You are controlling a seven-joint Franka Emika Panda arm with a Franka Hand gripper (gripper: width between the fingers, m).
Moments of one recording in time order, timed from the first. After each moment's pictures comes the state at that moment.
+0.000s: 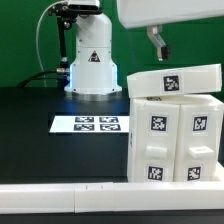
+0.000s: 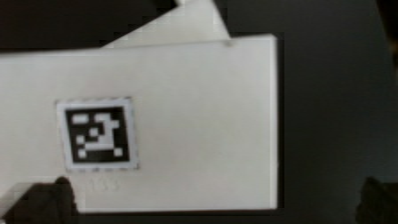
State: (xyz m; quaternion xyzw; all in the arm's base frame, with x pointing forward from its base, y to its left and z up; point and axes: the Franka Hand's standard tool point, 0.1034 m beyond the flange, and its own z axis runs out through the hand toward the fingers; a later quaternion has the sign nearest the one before) arm 0.643 0.097 0.196 -0.97 0.21 0.01 0.09
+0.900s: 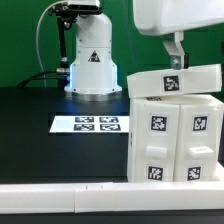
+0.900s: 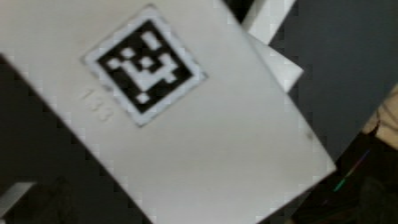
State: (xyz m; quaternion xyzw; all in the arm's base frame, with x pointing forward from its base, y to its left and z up) arm 0.637 0.104 0.187 -0.96 -0.28 -0.01 0.06
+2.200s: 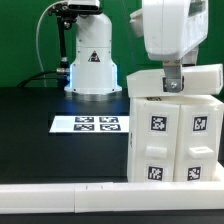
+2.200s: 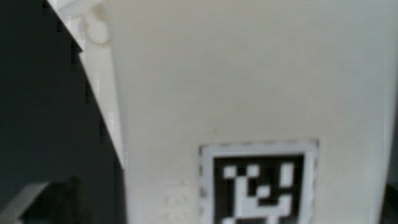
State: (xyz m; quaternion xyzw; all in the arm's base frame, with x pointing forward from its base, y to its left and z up) arm 0.628 0.080 0.157 -0.87 -0.49 -0.02 0.04
